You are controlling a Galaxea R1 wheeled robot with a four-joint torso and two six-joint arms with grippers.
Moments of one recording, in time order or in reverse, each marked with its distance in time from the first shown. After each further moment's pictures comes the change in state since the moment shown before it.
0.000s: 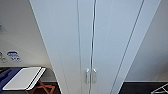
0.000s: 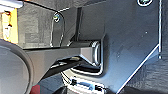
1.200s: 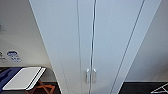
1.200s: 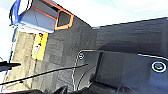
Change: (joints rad) left arm -0.178 -0.447 0.605 0.010 0.022 0.005; right arm 0.284 -0.390 0.598 -0.004 -0.035 0.000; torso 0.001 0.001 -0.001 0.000
